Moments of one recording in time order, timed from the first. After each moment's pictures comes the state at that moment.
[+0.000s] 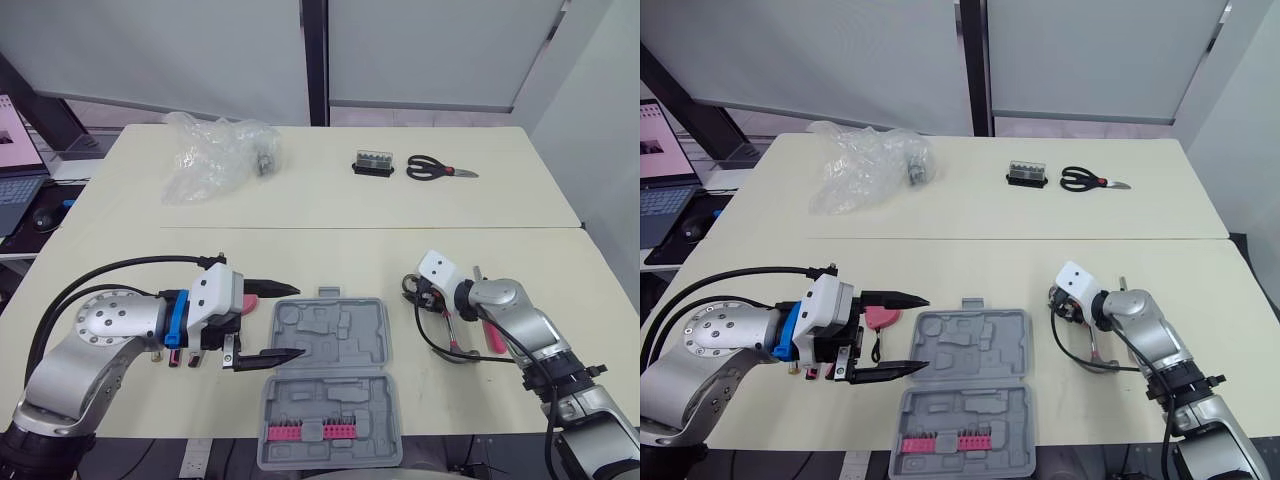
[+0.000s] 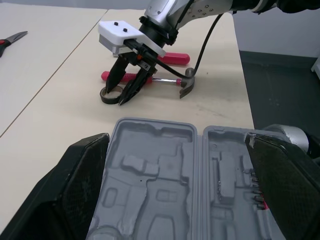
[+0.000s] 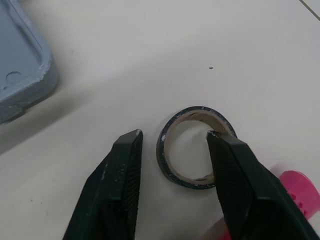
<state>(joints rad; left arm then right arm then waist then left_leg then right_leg) -0.07 0.87 0.07 -0.47 -0.56 0.35 -1.17 -0.43 -0.53 0.27 0.16 -0.06 0.46 0.76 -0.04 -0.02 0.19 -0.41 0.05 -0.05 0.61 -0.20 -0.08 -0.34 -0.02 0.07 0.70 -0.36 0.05</state>
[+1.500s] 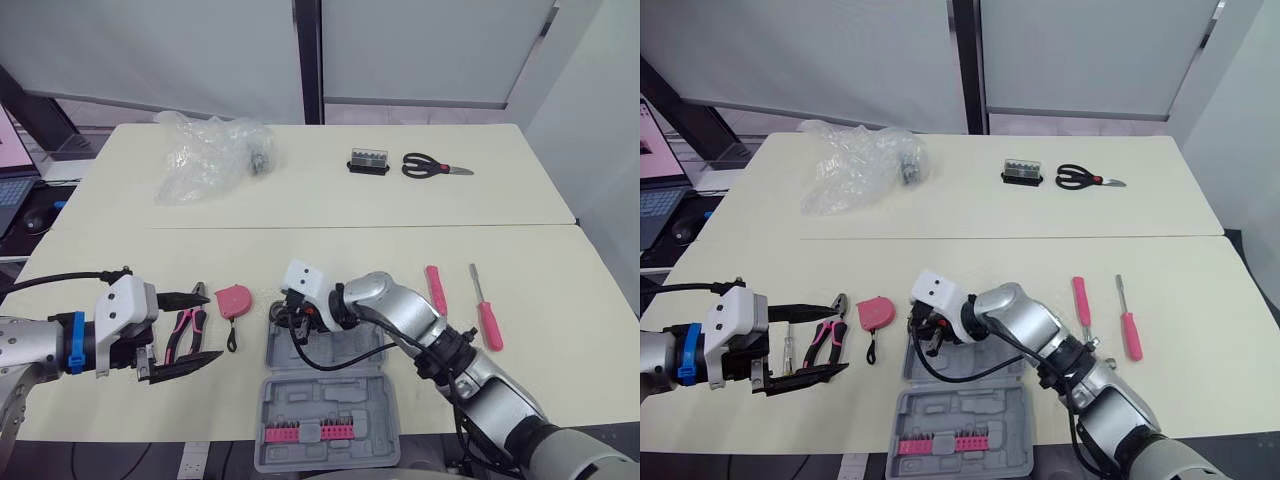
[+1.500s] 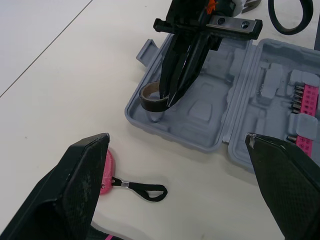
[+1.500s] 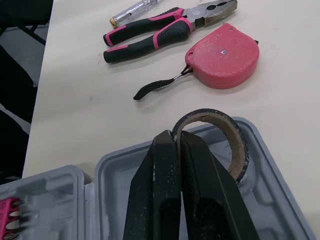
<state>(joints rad) 0.24 0.99 0.45 -0.36 -0.49 0.33 -1.24 -0.70 -0.06 0.60 0.16 0.11 0.75 0.80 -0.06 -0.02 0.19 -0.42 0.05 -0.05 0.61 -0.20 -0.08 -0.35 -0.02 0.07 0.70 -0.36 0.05</state>
